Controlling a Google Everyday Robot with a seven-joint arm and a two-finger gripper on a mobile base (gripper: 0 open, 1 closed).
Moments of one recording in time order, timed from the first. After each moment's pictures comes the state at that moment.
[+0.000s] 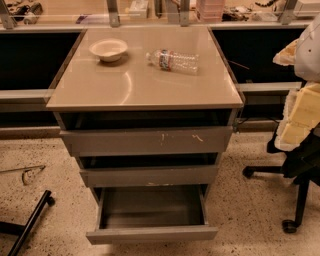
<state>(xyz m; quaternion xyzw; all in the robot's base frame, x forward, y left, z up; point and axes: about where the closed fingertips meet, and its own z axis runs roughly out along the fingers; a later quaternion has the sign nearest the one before) 0.438 -0.217 0.976 -0.60 0.78 -0.03 0.16</state>
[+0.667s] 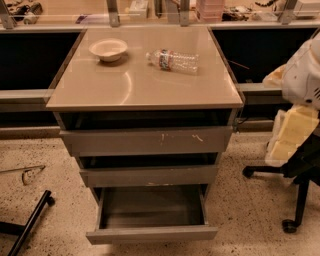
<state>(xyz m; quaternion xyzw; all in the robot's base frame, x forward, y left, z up) 0.437 -0.216 0.934 -0.61 0.78 0.00 0.15</state>
